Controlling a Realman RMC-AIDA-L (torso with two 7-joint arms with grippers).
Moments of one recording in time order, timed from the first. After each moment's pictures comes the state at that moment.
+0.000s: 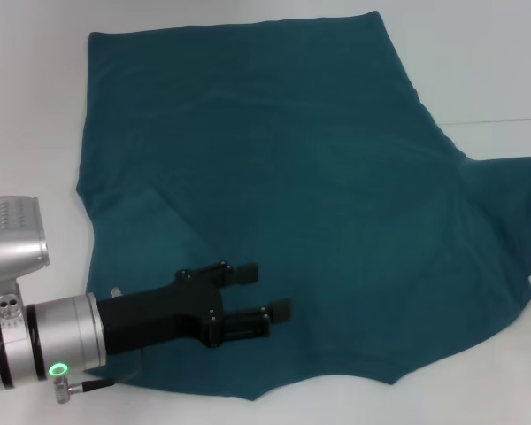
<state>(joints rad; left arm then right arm) -0.56 -2.17 0.81 0.49 1.83 1.47 -1.38 0.53 1.95 -0.36 -0.49 -1.94 -0.90 2.07</state>
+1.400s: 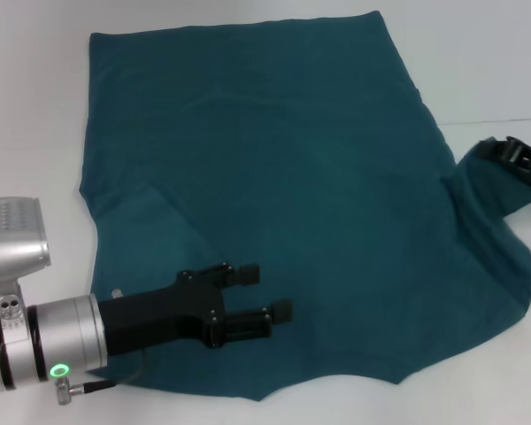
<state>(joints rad) -0.56 -2.17 0.81 0.49 1.83 1.47 -1.38 0.62 2.00 -0.45 -0.48 -1.94 -0.92 2.01</state>
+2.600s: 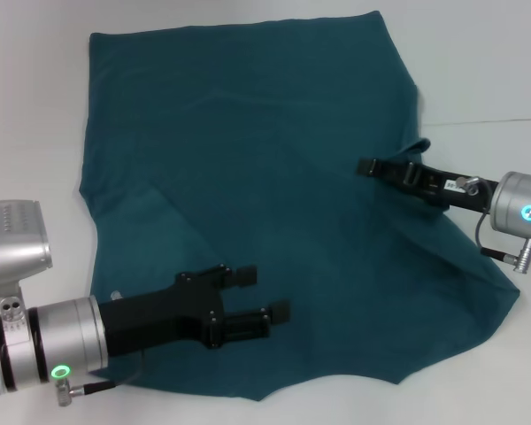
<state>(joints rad) -0.56 -2.17 0.81 0.47 1.83 1.45 -1.37 0.67 2.07 -0.57 -0.47 -1.93 -1.05 2.02</state>
